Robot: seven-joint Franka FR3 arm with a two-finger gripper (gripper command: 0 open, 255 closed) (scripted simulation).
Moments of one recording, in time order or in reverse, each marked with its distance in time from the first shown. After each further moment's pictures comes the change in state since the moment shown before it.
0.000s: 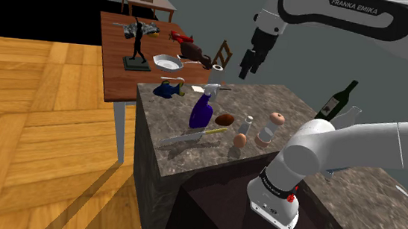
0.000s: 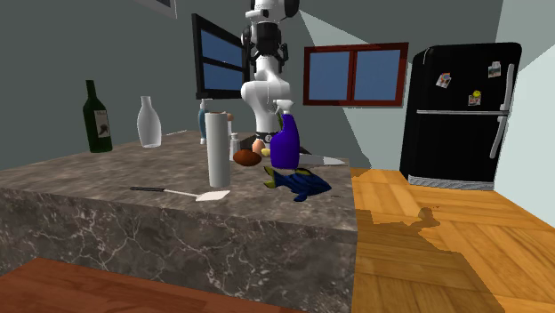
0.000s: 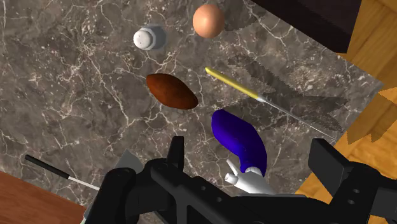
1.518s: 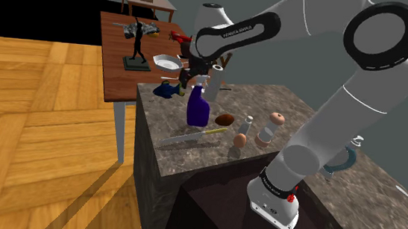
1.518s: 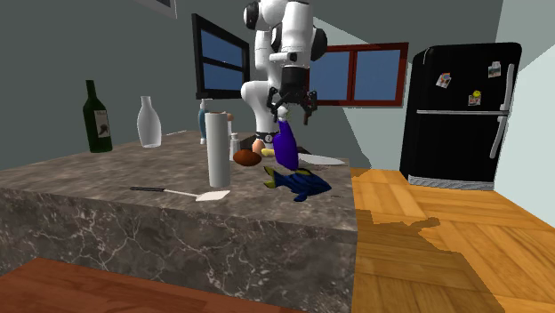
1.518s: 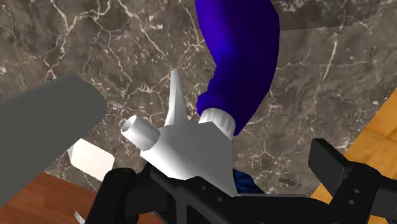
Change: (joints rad) arm 0.004 0.724 0.123 0.164 -0.058 0.616 0.285
